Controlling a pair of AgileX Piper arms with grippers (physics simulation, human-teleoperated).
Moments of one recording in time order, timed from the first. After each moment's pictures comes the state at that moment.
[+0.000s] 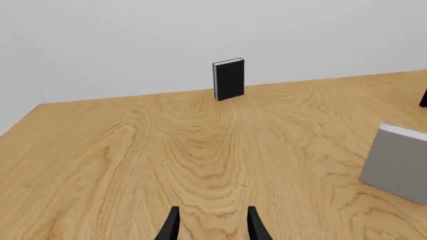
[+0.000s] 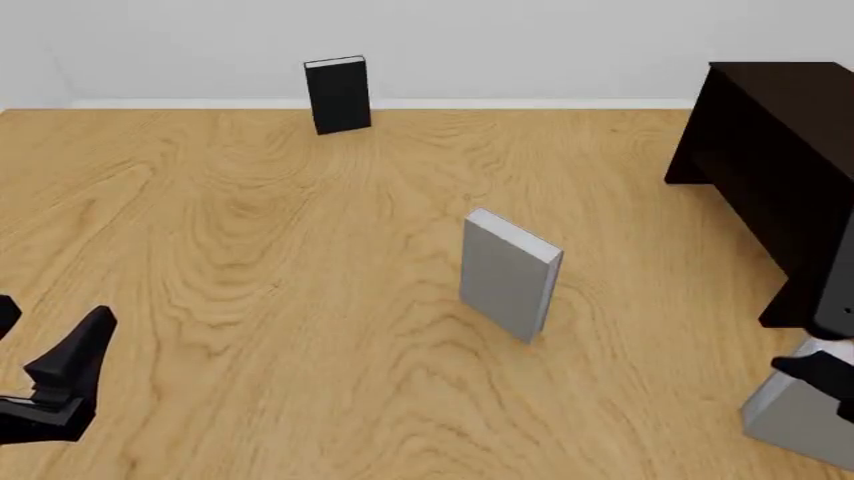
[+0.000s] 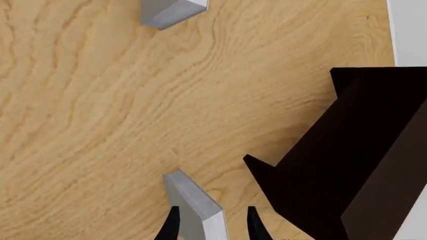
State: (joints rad) left arm -0.08 0.18 0.00 -0.05 0.06; right arm -0.03 0.80 -0.65 0.89 -1.10
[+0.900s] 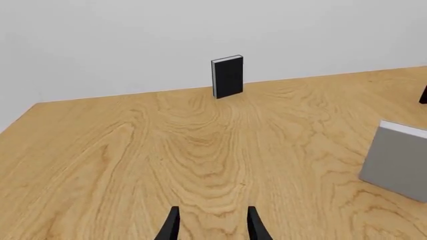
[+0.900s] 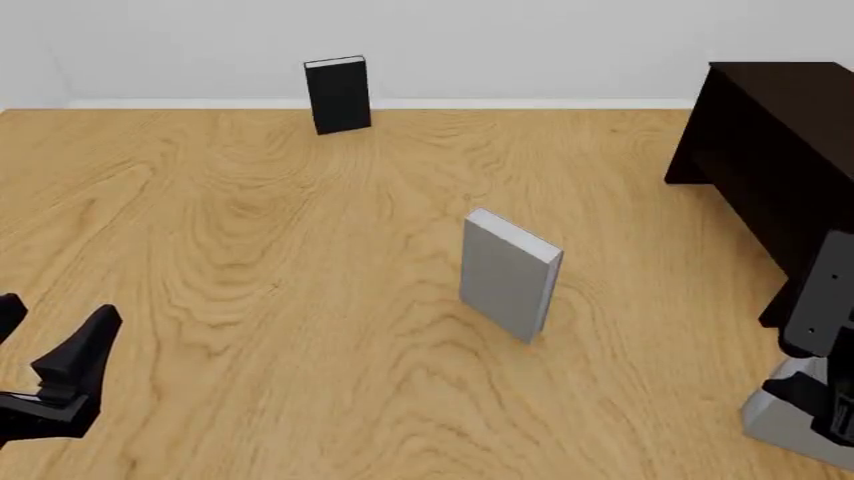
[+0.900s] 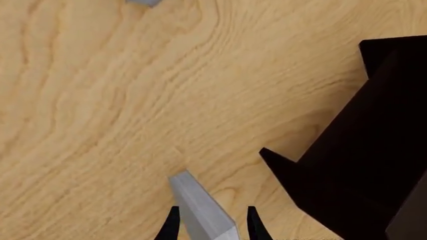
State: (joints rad) left arm -0.09 0.22 0.00 -0.08 0.06; right arm -0.12 0.89 -0.53 0.75 -1.10
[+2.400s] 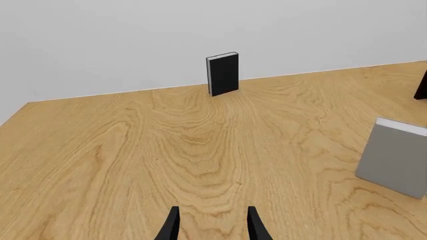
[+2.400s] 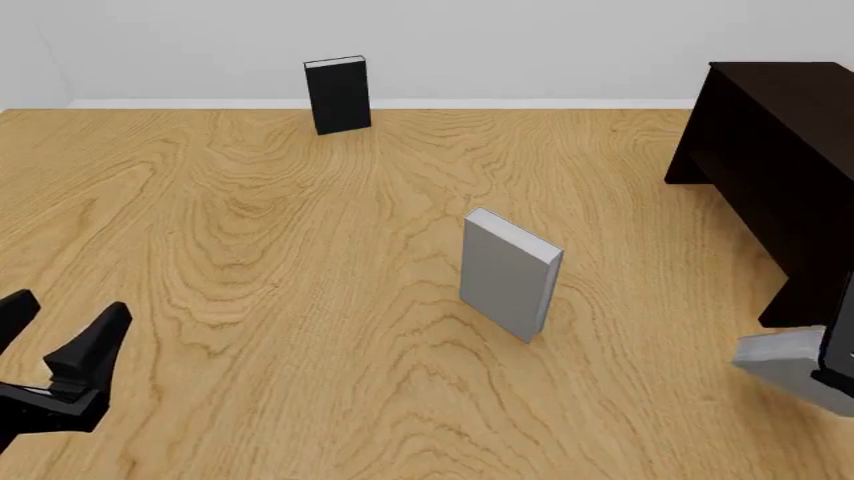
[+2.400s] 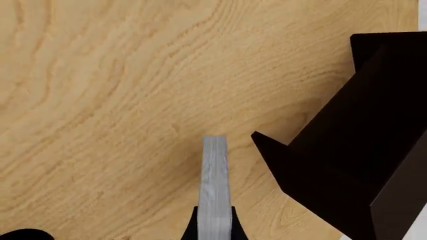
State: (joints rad) left arm -0.11 0.29 0.00 -0.13 0.06; right arm -0.21 0.80 -0.53 0.82 -1.25
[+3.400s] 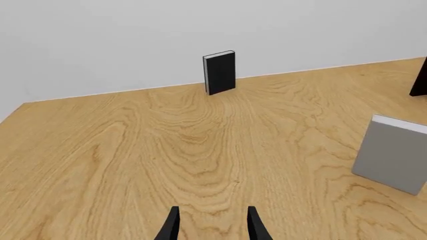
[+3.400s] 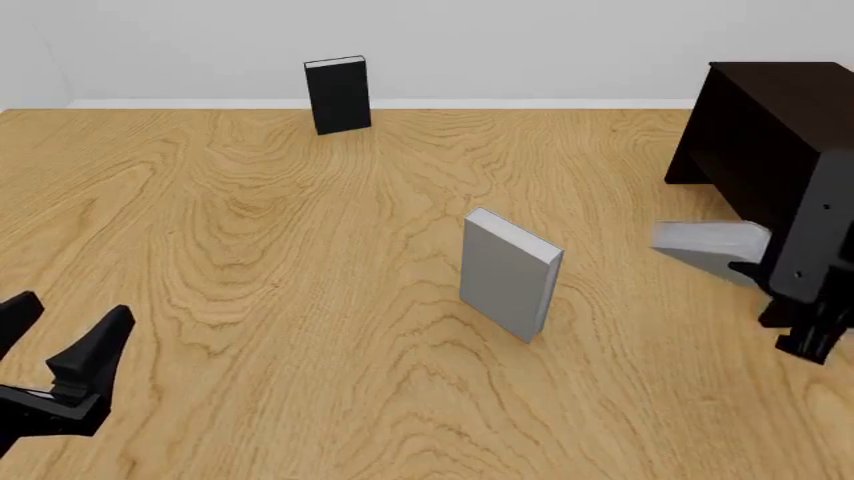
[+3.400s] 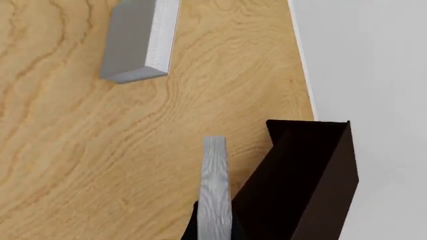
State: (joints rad) left arm -0.12 0.28 0.00 -0.12 0.07; right arm 0.09 0.85 -0.63 0.56 -1.14
